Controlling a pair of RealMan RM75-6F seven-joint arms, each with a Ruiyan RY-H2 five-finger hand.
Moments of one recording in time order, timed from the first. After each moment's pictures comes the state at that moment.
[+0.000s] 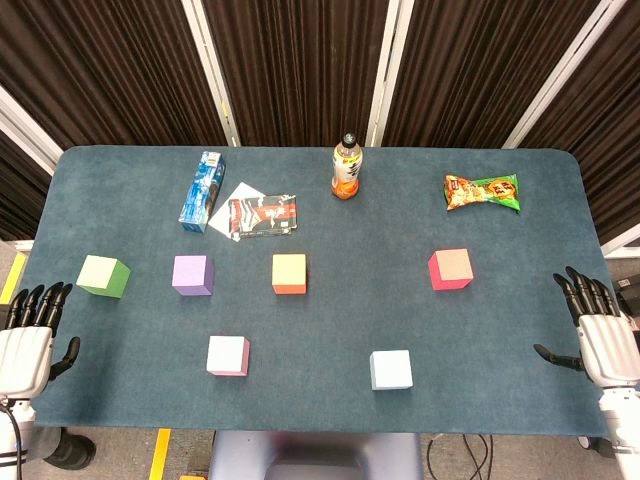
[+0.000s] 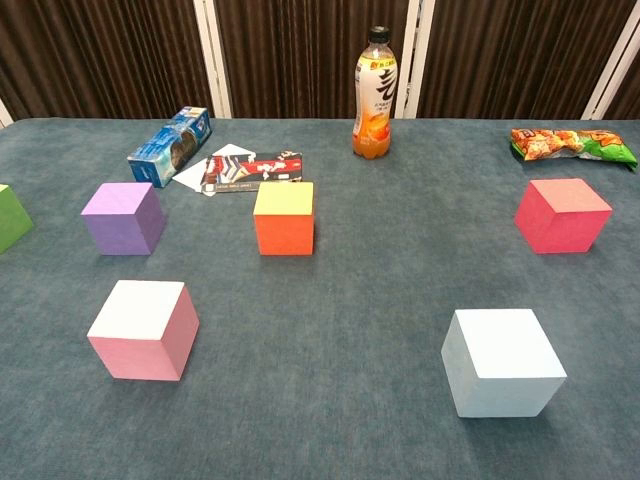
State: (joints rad) left arm -0.12 -1.17 -0.09 -1.65 1.45 1.50 0.24; right arm 0.10 -1.11 0.08 -1.56 -1.48 1.43 0.09
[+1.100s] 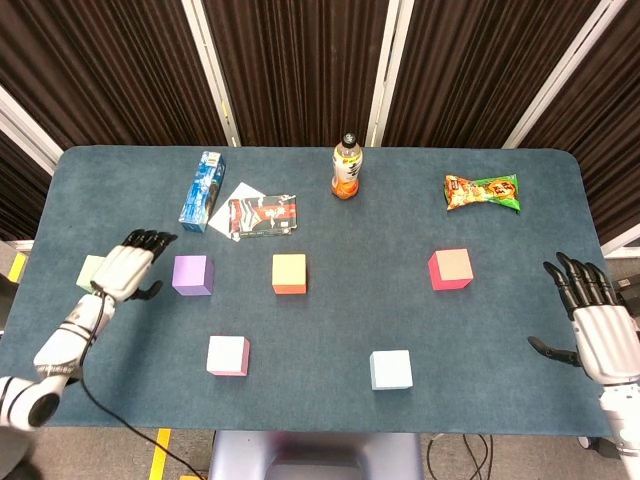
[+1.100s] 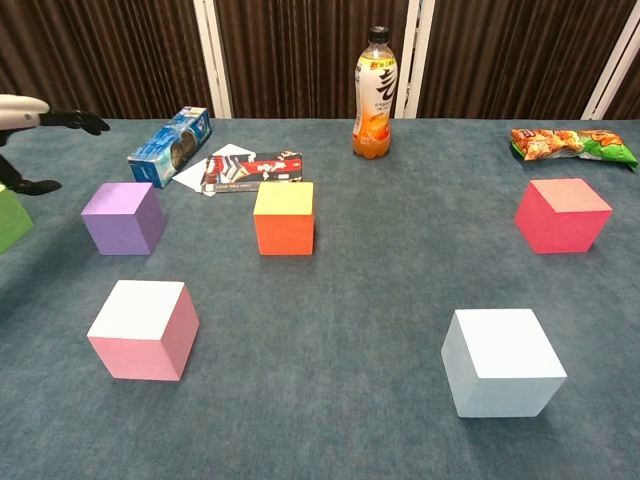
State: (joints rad) left arm -0.66 -1.22 -0.21 -1.36 1.28 0.72 0.04; right arm 0.12 -0.99 0.08 -1.71 -1.56 1.48 0.02
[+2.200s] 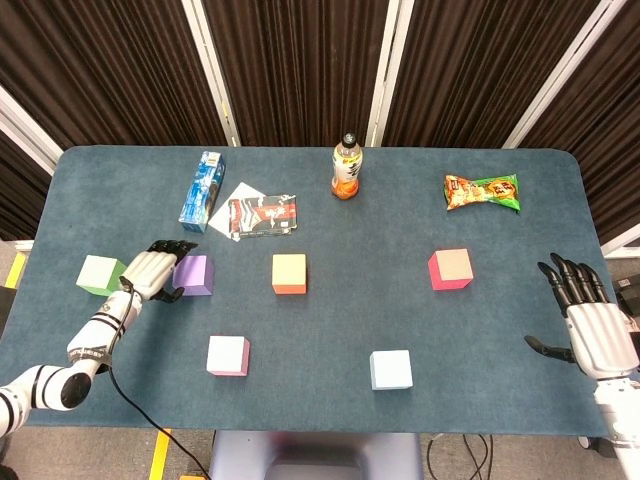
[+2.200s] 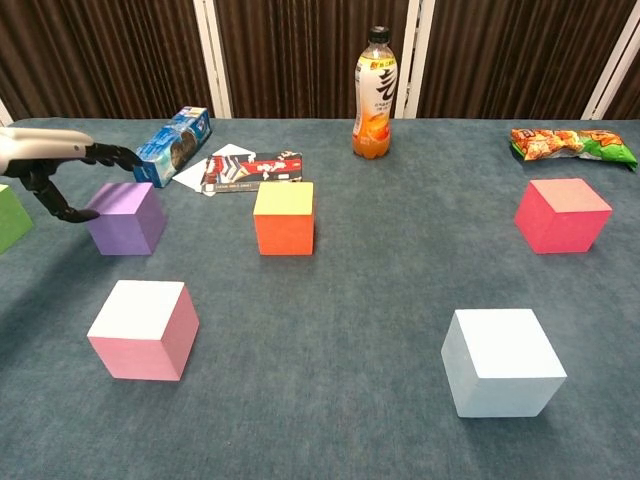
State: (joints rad) left arm -0.78 -1.27 -0.15 -1.39 1.02 0.63 0.13; right arm 0.14 -1.02 0.08 -1.66 -1.53 1.44 0.04
